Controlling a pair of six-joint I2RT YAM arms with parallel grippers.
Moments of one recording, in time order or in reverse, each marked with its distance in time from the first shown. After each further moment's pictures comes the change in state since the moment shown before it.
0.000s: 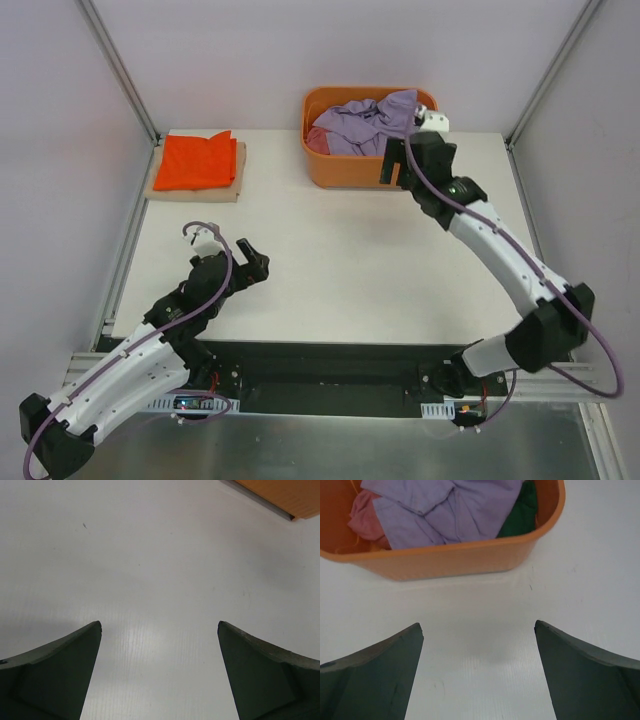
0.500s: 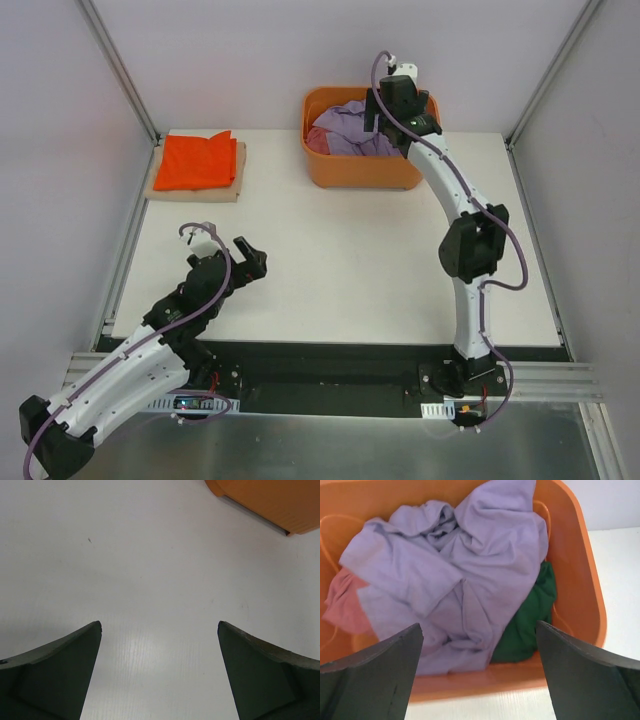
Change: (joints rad) left arm 0.000 -0.018 -0.009 0.032 -0.037 0.020; right arm -0.114 0.745 0.846 -0.097 -0.031 -0.131
